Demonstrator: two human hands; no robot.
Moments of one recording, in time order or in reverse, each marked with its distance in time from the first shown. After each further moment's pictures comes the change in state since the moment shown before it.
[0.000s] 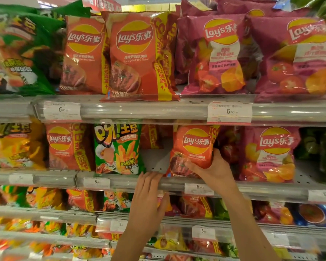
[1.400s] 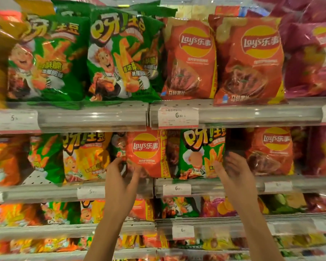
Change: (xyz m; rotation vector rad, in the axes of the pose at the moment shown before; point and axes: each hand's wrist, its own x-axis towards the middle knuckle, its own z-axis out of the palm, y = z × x) left_hand 0.021 -0.253 -0.183 -0.475 0.147 -0.427; right_hand -0.077 -0.121 0.183 0.297 0.332 -0.113
